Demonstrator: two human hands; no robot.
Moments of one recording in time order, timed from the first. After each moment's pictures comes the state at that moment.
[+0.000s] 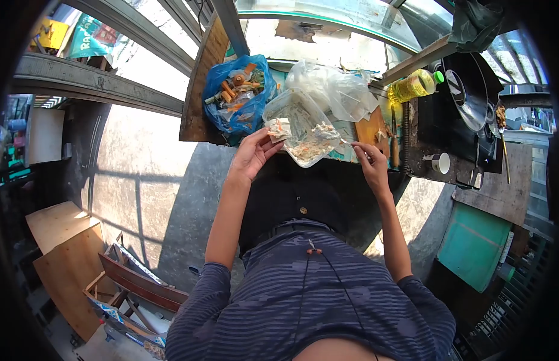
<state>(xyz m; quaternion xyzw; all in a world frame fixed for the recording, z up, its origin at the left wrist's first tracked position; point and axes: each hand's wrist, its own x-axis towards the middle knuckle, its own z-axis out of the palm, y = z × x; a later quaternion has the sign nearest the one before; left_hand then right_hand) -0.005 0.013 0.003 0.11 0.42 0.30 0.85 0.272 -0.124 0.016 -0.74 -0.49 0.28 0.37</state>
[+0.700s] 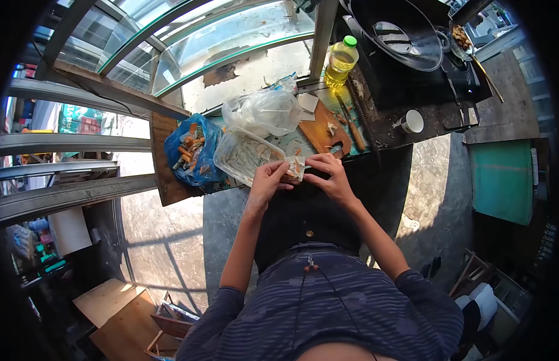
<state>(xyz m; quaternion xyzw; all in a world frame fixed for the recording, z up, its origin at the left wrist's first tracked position) 0.136 -0.048 0.052 0.46 0.41 0.06 0.79 0.295 -0.174 0.038 -0.67 -0.50 0.28 0.48</state>
